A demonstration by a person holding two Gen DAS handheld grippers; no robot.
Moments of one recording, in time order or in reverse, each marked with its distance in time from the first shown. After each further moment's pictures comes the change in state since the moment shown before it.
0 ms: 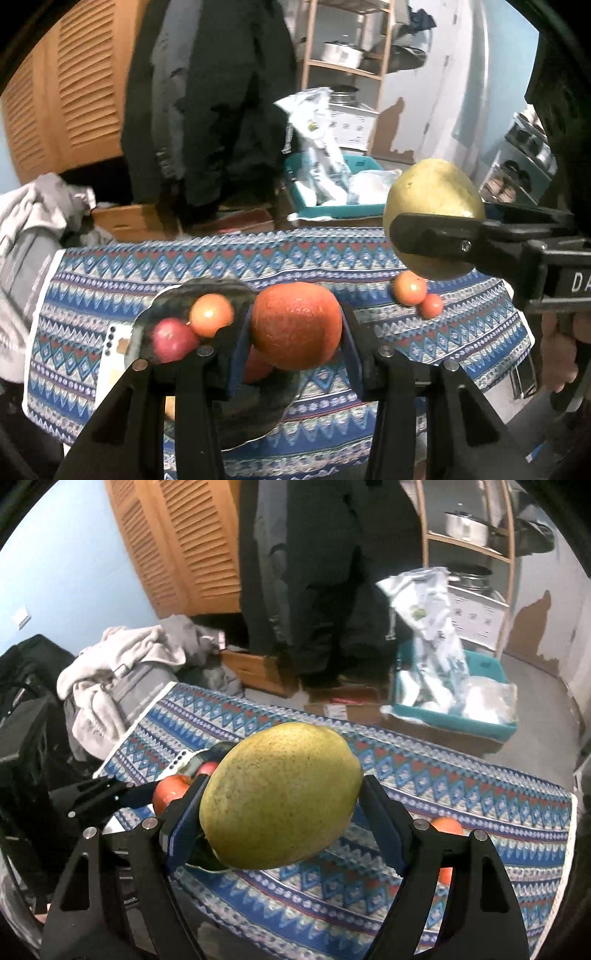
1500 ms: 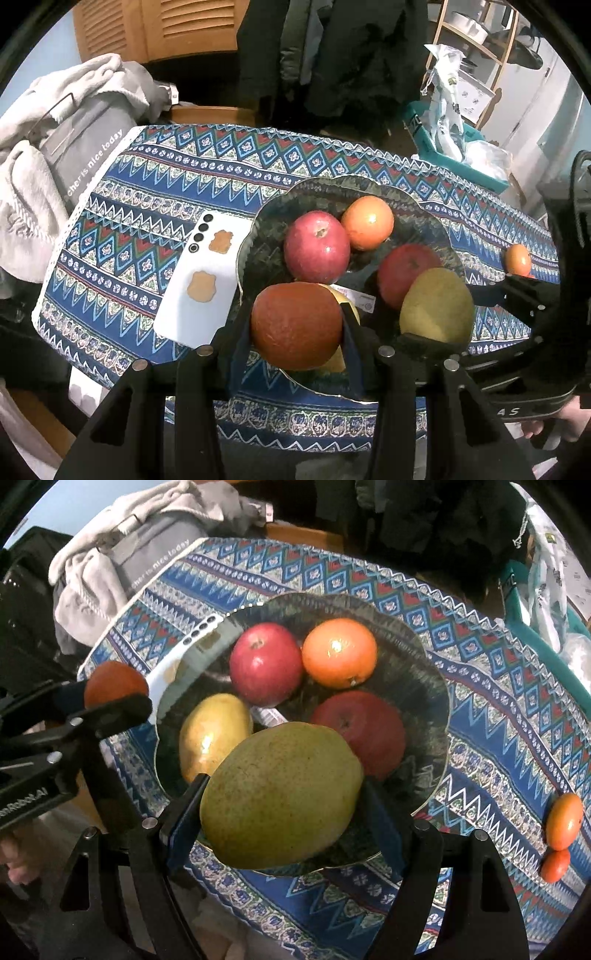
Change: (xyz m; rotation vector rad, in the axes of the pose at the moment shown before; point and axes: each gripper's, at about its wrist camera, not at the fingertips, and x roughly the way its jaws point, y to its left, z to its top) left arm 0.034 0.144 -0.076 -0.240 0.219 0.190; right arm 0.182 0.091 -0.075 -0.132 0.418 0.082
